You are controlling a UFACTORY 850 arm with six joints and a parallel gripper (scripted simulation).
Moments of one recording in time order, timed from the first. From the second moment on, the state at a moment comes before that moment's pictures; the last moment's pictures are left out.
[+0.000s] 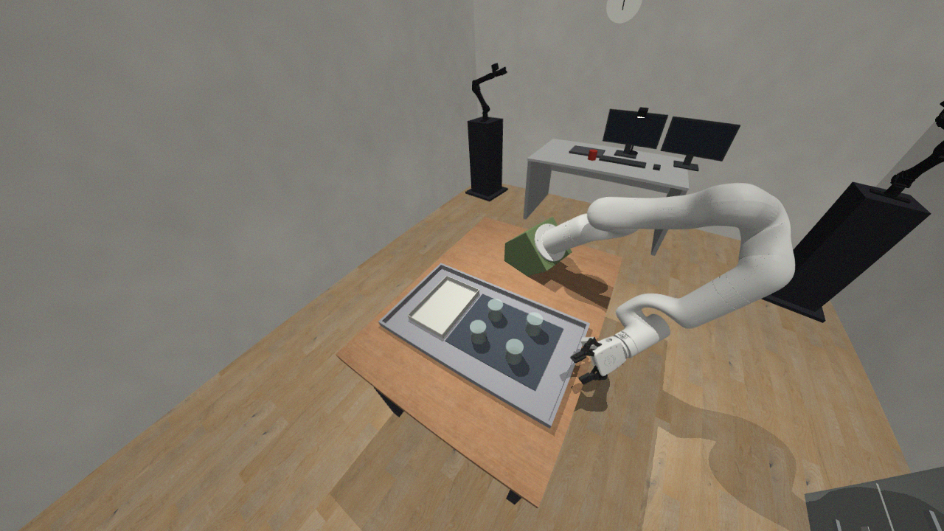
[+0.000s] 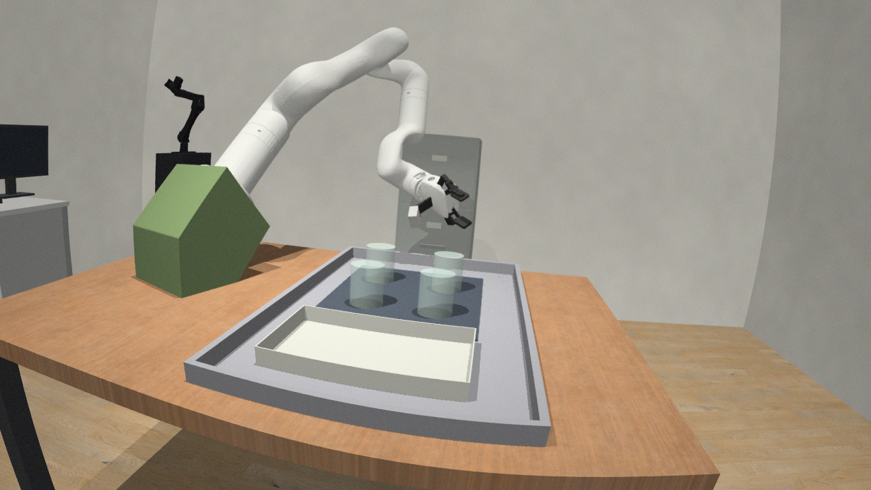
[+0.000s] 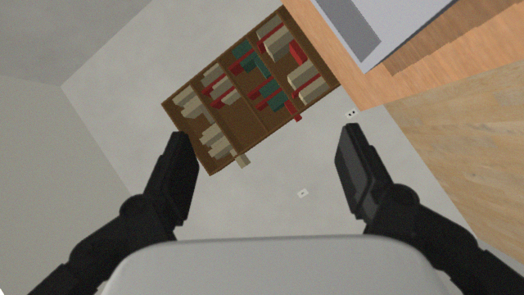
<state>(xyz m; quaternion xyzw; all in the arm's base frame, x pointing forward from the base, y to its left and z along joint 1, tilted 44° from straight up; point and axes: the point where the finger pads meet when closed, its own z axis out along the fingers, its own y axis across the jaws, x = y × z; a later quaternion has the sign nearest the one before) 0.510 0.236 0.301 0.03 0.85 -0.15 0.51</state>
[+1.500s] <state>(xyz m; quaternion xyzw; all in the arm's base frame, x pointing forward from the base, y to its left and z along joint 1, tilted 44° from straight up) 0.491 0.199 0.277 0.05 0.86 -0.15 0.49</state>
